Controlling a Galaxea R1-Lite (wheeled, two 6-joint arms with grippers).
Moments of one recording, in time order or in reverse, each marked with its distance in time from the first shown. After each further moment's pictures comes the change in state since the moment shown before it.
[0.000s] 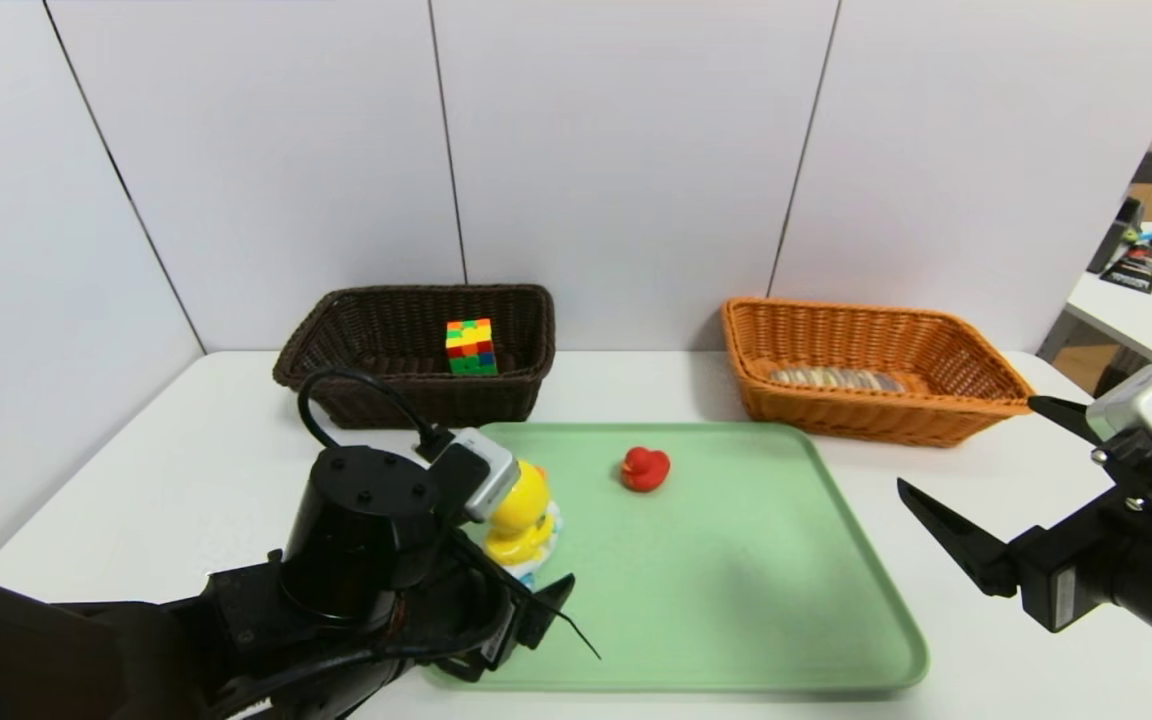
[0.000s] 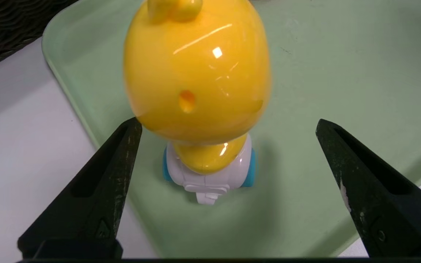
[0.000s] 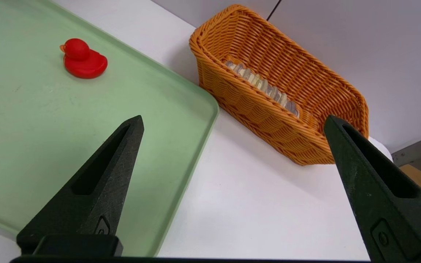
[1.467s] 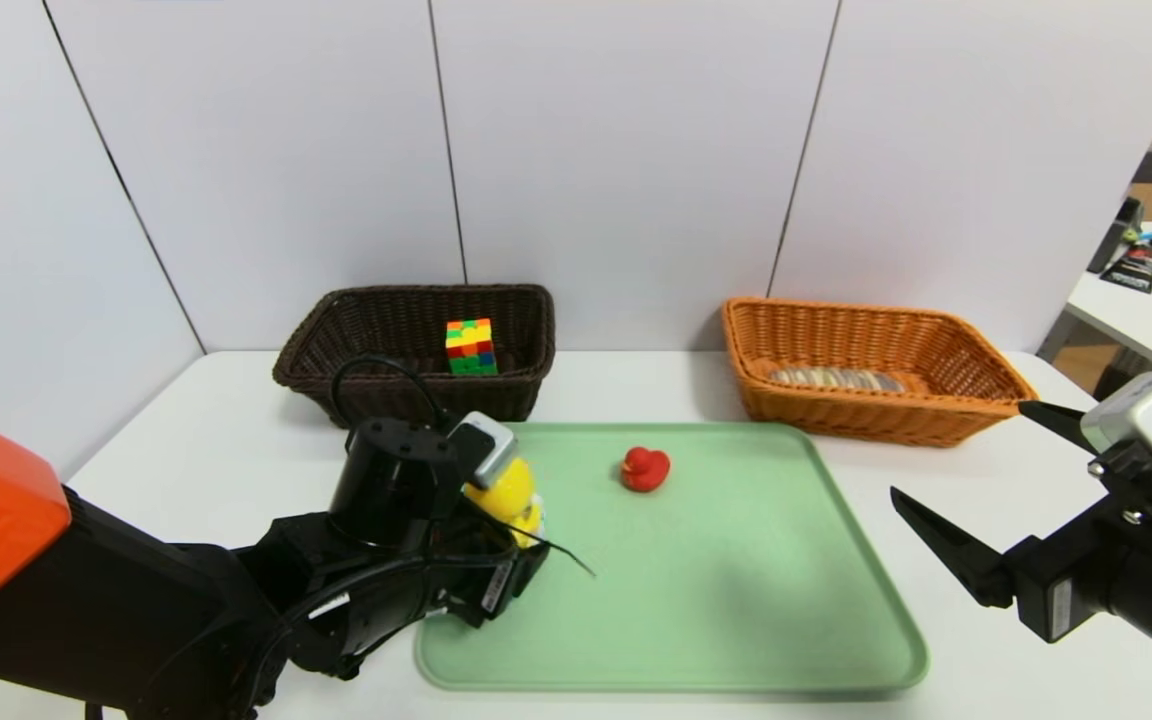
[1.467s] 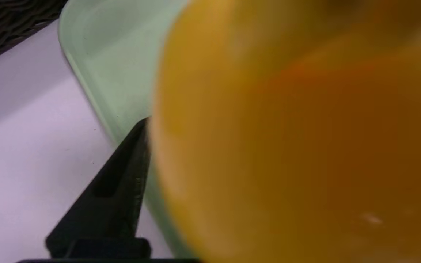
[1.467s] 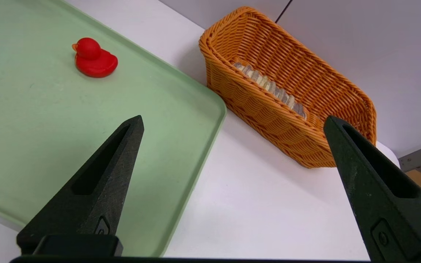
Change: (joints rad) left arm 0.117 0.124 -0.087 0.025 -0.038 0.033; right arm 0.024 0.000 0.005 0.002 0.000 0.001
